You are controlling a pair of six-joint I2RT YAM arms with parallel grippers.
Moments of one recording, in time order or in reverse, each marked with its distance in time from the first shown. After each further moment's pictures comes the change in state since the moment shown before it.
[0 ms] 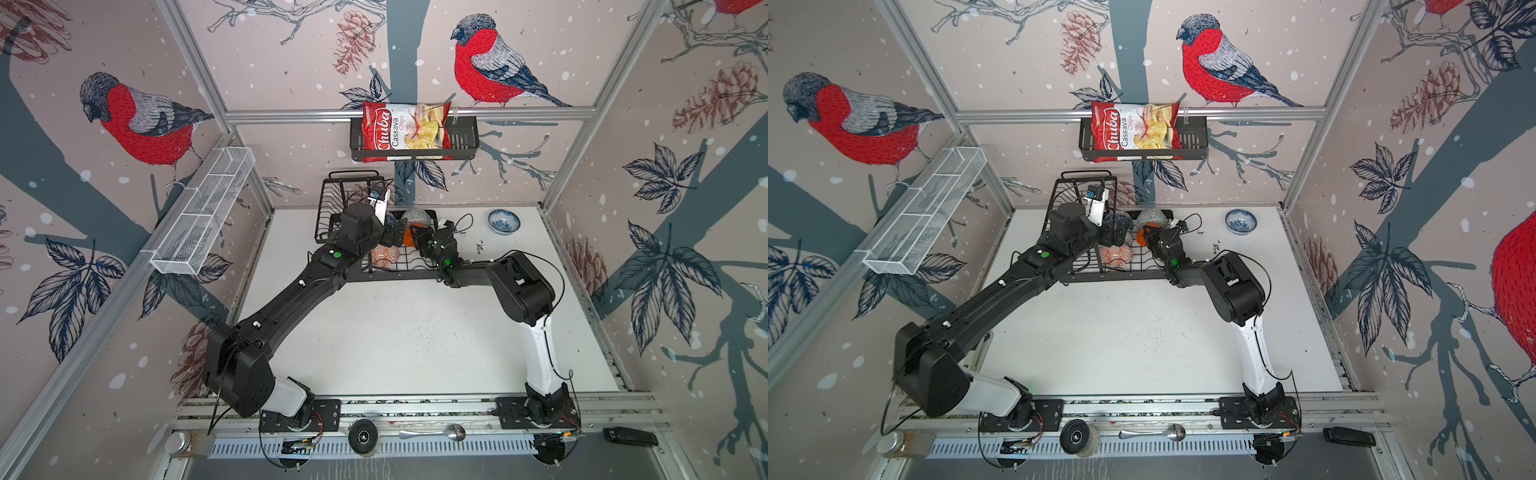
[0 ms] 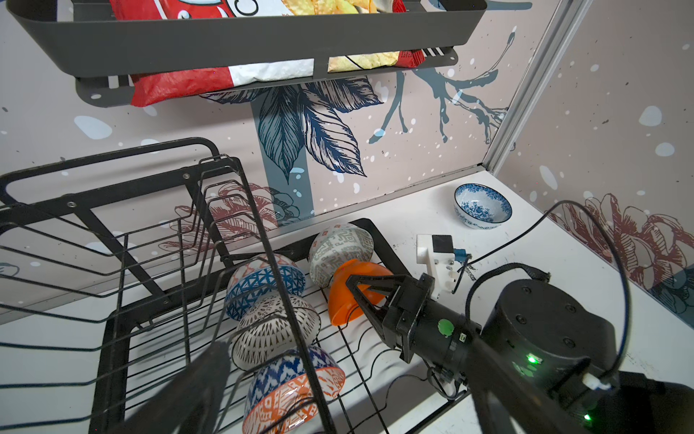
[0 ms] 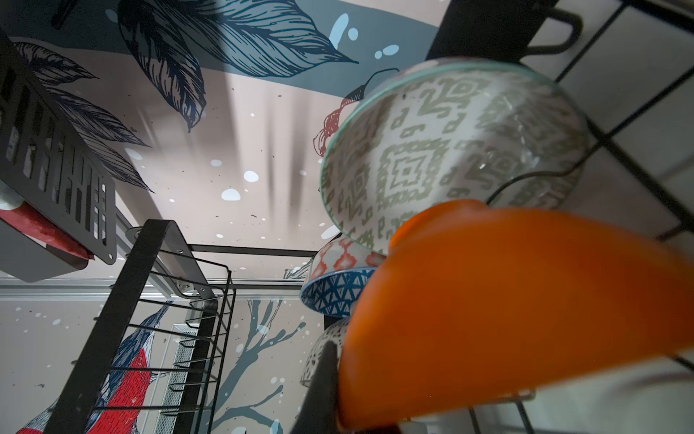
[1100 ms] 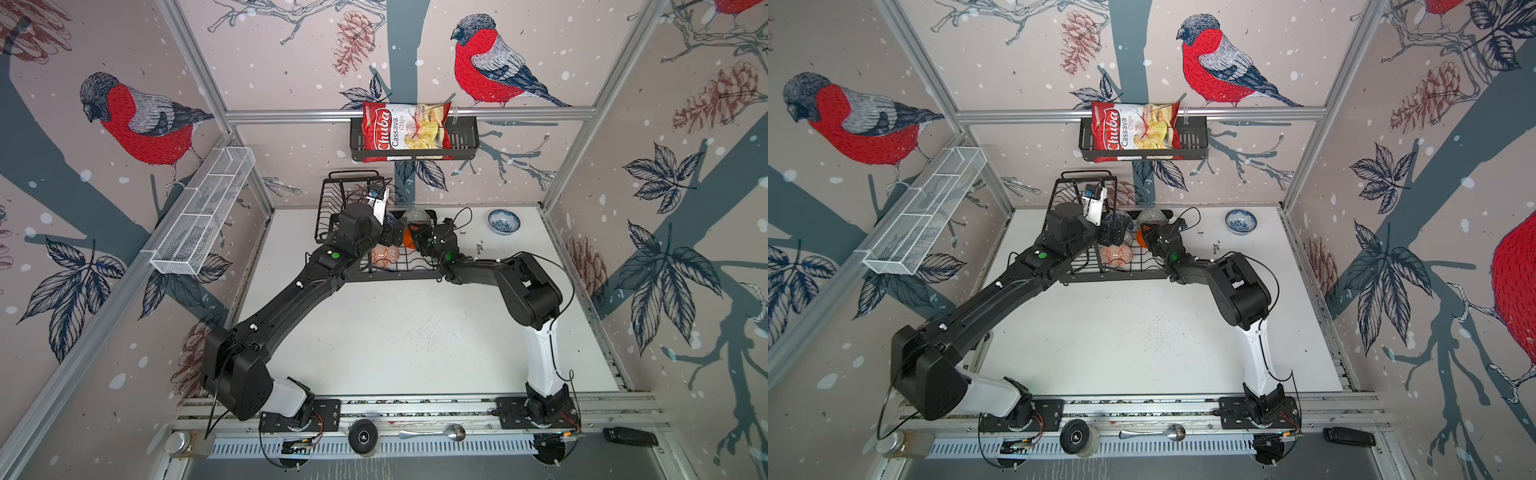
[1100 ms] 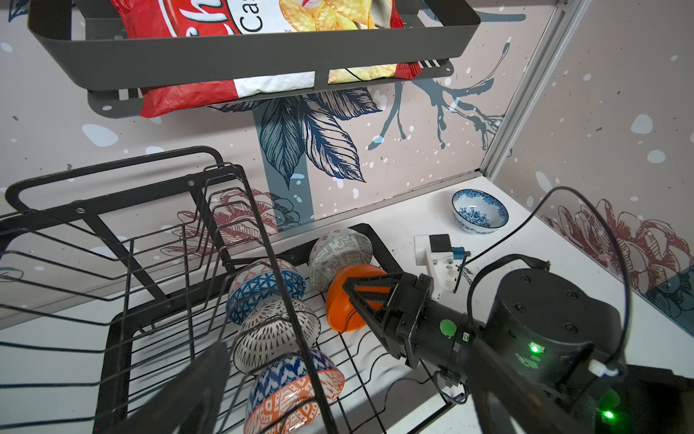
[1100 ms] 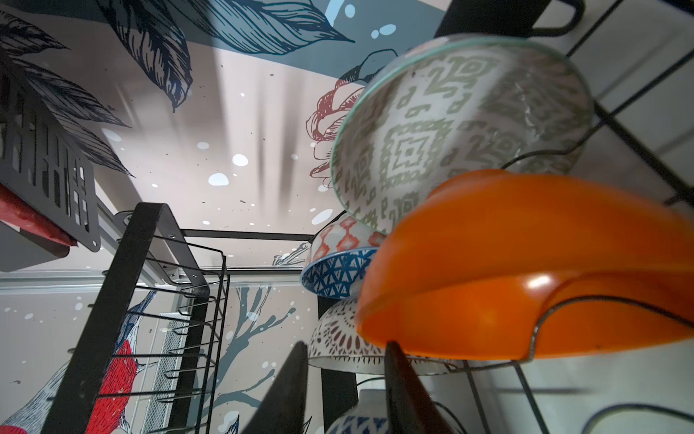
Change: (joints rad) left arm 0.000 -0.015 0.000 0.000 0.000 0.000; right arm 0.001 -0.074 0.011 -0.130 -0.023 -0.043
